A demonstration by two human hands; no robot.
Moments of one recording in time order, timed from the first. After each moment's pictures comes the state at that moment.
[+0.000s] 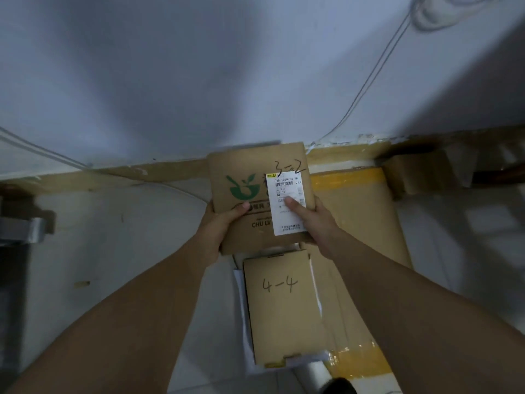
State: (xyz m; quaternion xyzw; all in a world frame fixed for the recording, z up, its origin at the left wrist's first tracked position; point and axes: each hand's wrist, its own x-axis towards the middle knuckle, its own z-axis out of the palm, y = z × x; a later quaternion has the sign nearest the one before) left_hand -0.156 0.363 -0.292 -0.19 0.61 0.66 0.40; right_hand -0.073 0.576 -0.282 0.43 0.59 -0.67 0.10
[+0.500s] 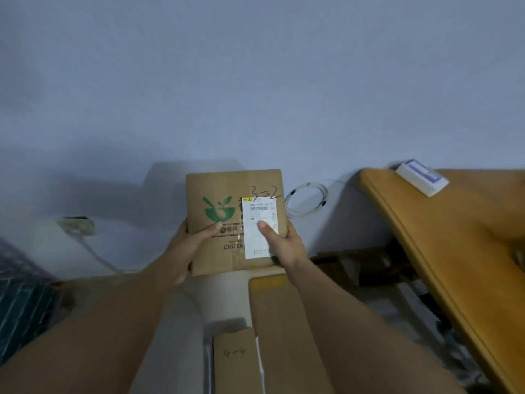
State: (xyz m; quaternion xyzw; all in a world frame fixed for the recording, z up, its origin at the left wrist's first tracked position) left_hand -0.128 0.349 0.169 -0.01 0.63 0.72 0.30; right_hand -0.034 0.562 0.171 0.30 0.68 -0.67 -0.06
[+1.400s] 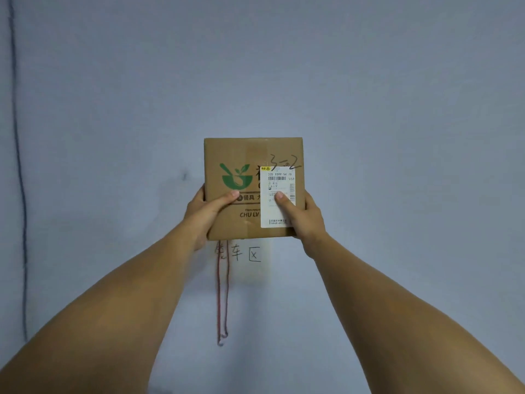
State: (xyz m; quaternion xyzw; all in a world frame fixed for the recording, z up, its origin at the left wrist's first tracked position) left_hand -0.012 0.070 0.903 0.13 0.63 0.75 -0.15; right_hand -0.021 0.296 0.883 -0.13 0.67 -0.68 -0.25
